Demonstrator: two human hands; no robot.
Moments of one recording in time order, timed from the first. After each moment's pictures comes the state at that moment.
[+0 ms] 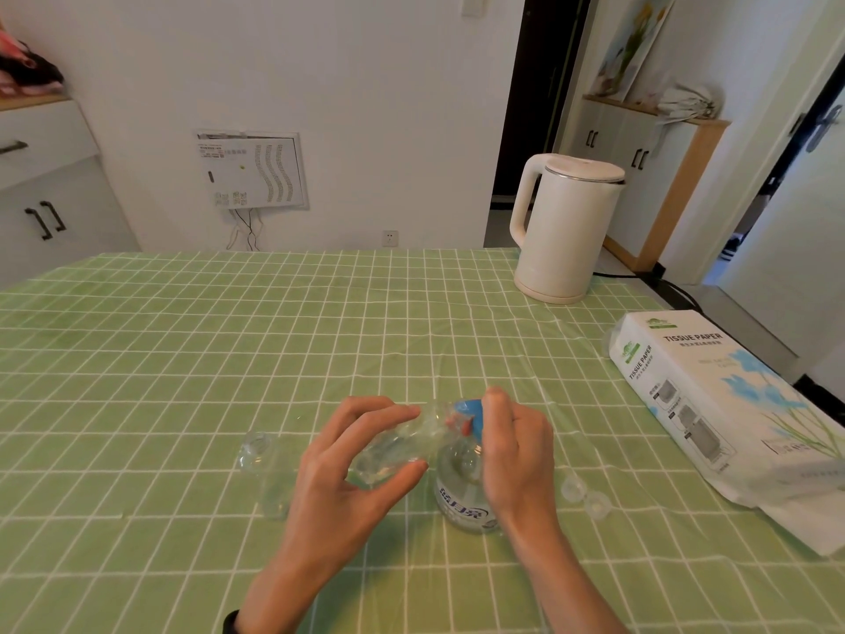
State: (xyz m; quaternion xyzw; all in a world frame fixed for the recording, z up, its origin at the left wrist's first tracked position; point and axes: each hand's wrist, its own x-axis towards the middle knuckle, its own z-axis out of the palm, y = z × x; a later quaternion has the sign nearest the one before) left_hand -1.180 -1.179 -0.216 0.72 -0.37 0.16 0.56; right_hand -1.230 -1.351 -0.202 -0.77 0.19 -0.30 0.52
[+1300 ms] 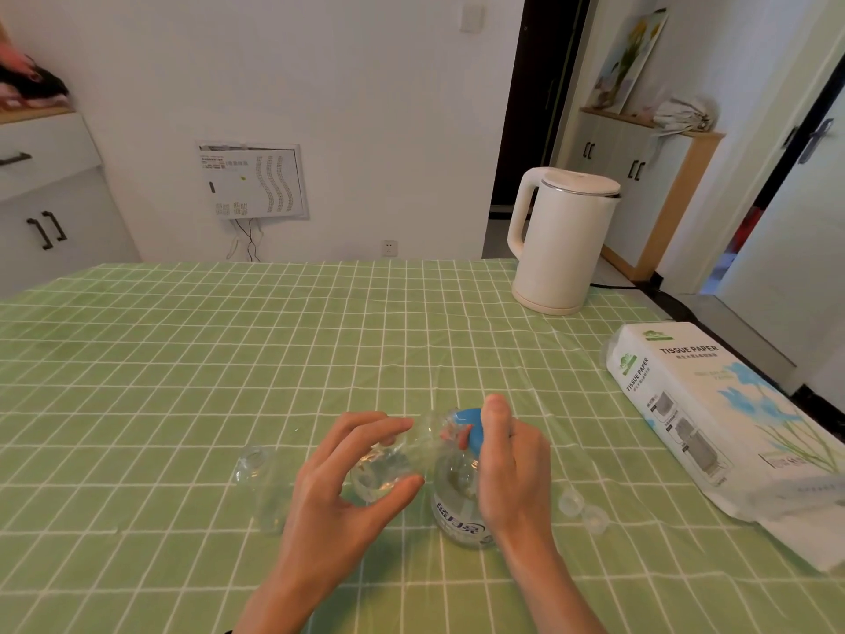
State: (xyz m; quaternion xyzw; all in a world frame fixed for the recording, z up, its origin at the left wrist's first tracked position) left_hand -1.178 -1.178 -0.220 0.72 -0.37 0.16 0.56; right_hand -1.229 -1.350 -0.205 -0.77 0.19 -0.31 0.52
